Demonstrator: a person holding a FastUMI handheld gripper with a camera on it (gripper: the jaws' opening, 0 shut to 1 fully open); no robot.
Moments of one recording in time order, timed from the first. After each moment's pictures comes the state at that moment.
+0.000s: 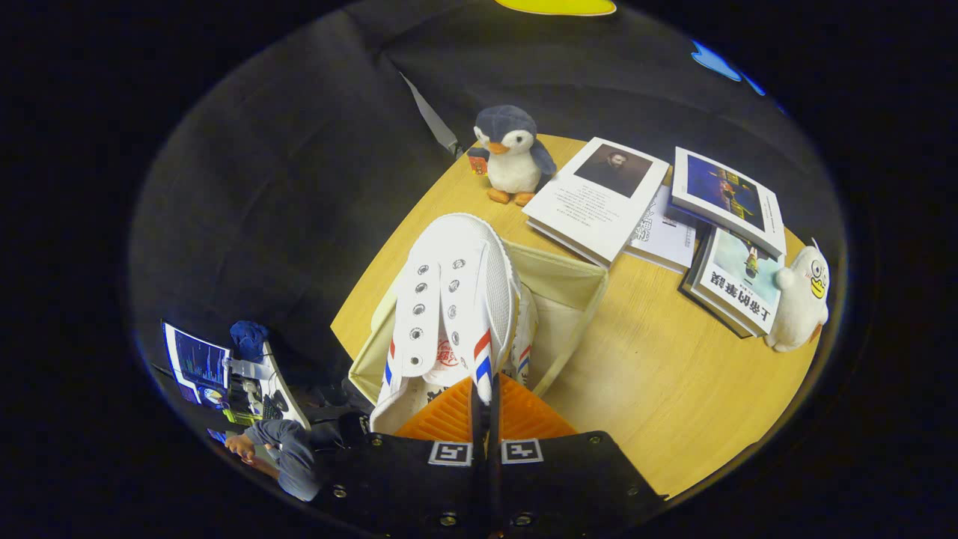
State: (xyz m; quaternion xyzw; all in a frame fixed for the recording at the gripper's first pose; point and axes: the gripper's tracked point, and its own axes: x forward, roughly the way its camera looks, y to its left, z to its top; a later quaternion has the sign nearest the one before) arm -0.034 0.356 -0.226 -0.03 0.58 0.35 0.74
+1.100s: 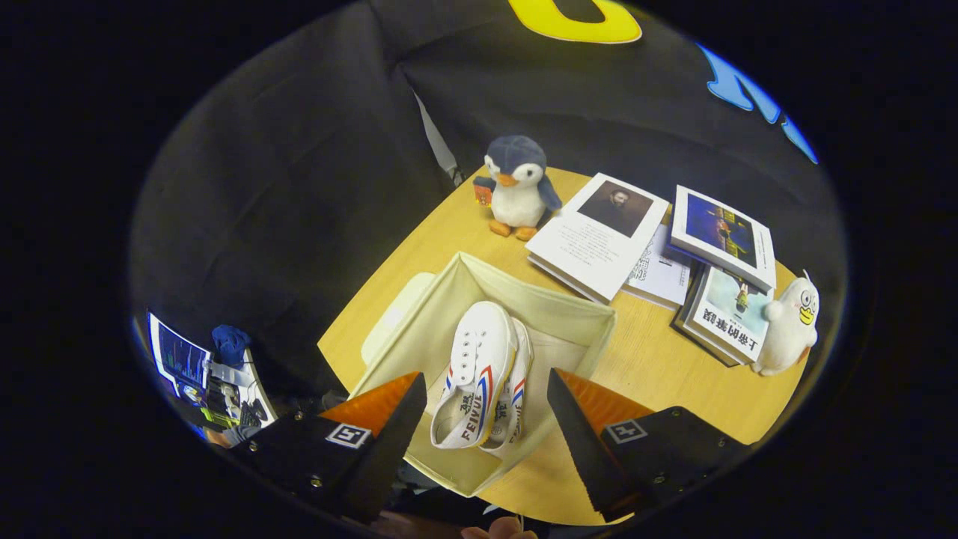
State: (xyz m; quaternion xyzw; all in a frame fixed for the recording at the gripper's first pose) arm -0.007 0.365 -0.206 -0.04 0.50 0.34 0.80
